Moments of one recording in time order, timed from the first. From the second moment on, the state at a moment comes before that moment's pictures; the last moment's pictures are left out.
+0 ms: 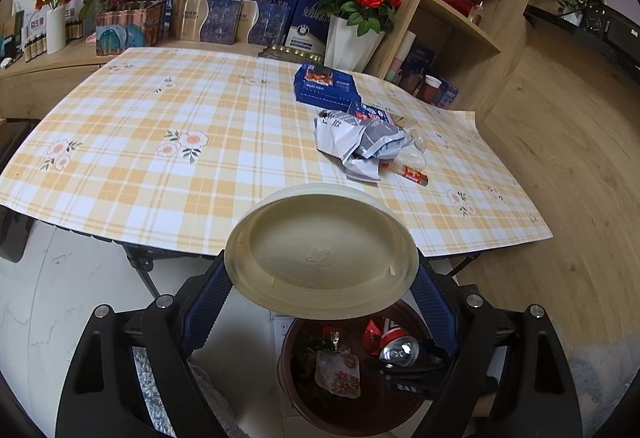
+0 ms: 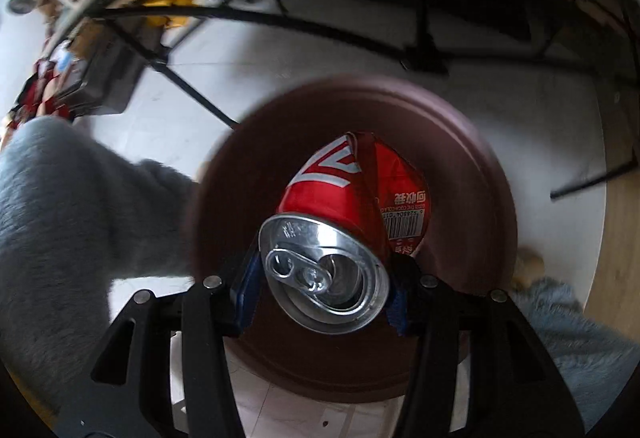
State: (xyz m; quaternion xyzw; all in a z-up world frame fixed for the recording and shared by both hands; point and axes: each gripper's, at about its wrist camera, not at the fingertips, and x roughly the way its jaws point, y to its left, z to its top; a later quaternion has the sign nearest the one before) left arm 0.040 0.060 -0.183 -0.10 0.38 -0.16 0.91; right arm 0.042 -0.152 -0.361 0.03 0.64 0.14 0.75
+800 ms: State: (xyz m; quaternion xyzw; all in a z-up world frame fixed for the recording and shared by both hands) left arm 0.042 0.020 -0.216 -0.02 0.39 -0.22 0.89; right arm 0.040 -0.214 -0.249 0.03 0.48 0.09 0.87
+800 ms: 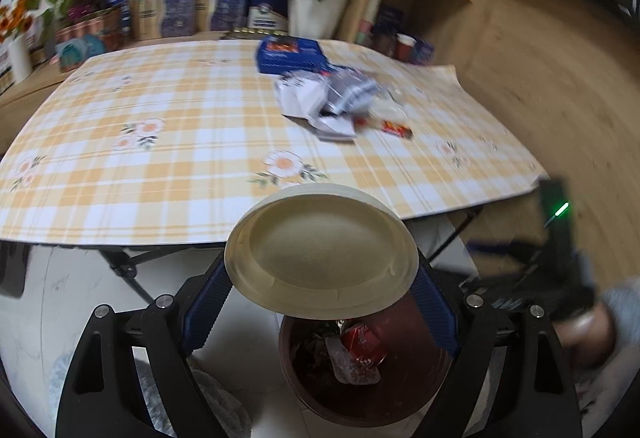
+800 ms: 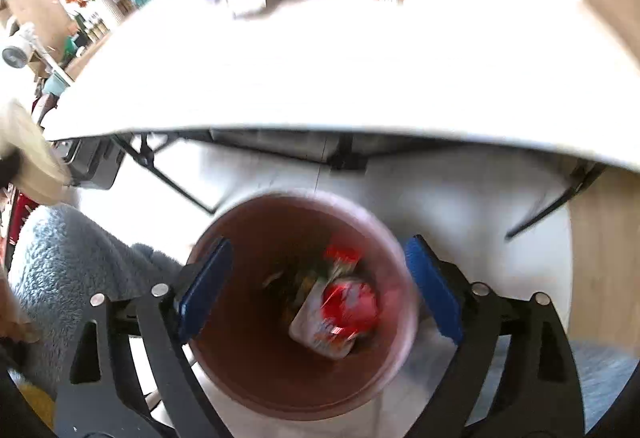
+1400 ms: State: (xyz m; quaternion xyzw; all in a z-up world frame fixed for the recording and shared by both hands) left arm 0.040 -0.040 -0.277 0.08 0.45 -0.28 0.84; right arm 0.010 -0.266 -0.211 0.01 0.36 0.03 0.93
